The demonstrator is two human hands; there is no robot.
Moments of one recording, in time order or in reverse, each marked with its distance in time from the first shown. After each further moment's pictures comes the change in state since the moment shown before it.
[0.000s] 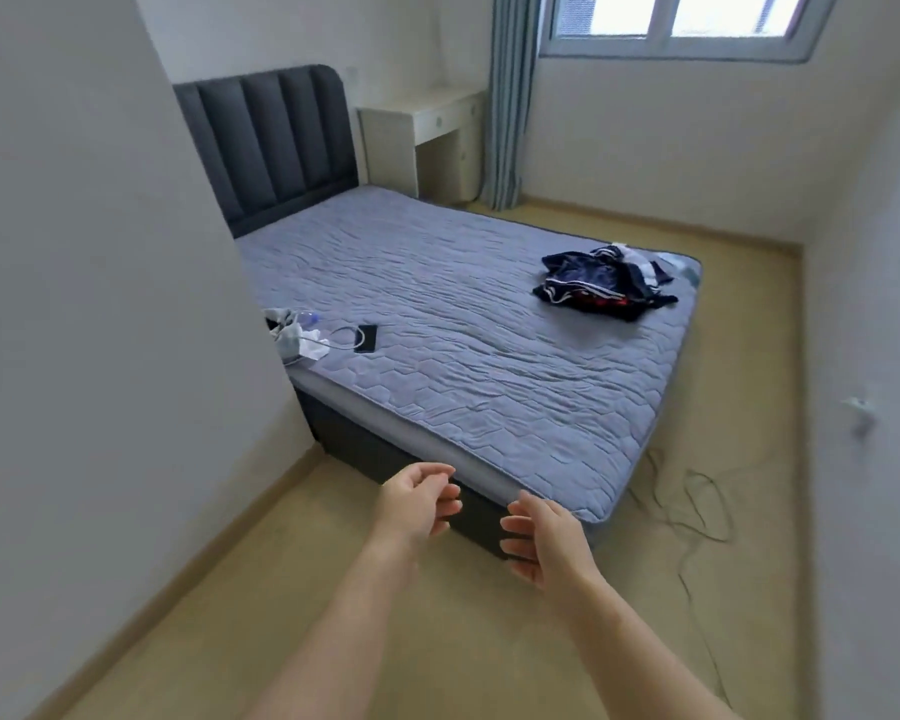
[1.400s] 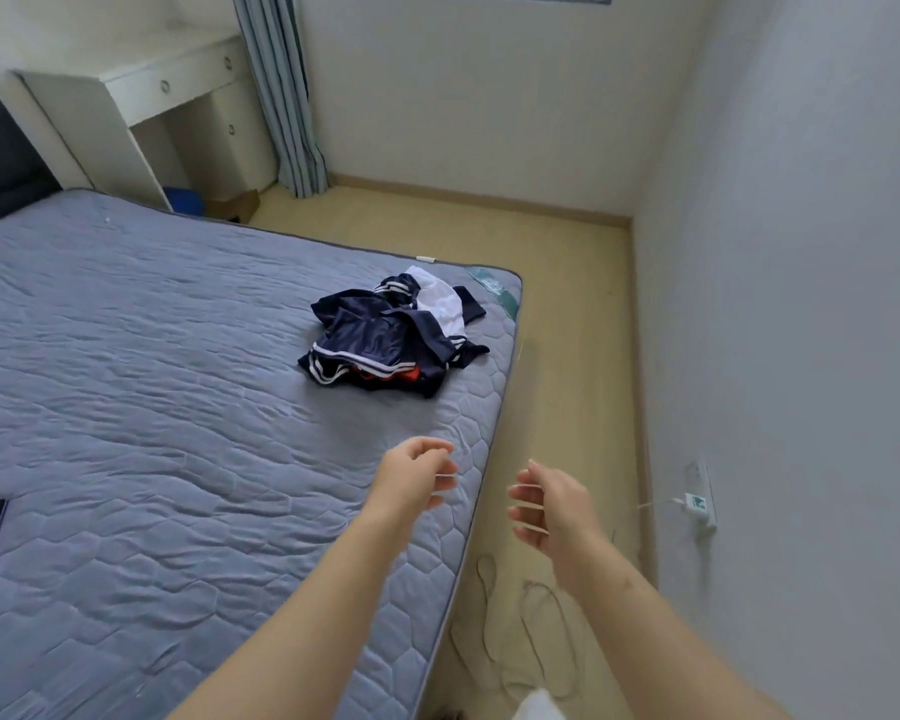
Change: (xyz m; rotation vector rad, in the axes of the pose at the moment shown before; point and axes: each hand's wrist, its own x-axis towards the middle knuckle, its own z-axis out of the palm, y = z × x) left_hand 0.421 0.199 0.626 0.204 -0.337 -0.059; right_hand 0.496 -0.372 -0.409 0.230 0.291 0.062
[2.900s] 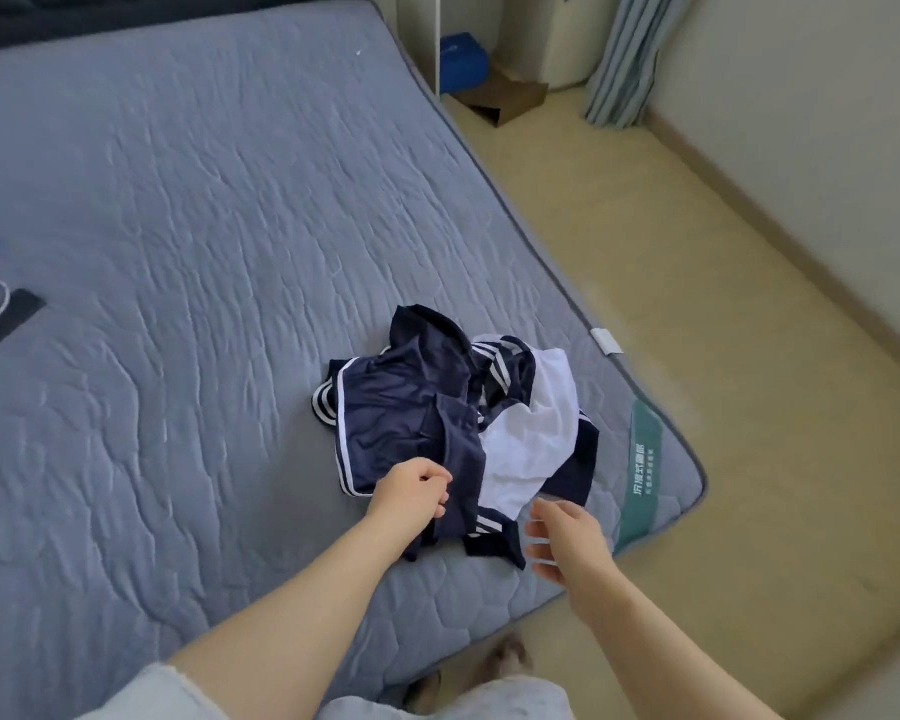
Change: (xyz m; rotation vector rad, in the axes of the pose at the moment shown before) left_hand 0.527 0.169 0.067 -0.163 0.620 -0.408; right_hand 0.566 -0.323 0.180 -0.886 -0.498 0.171
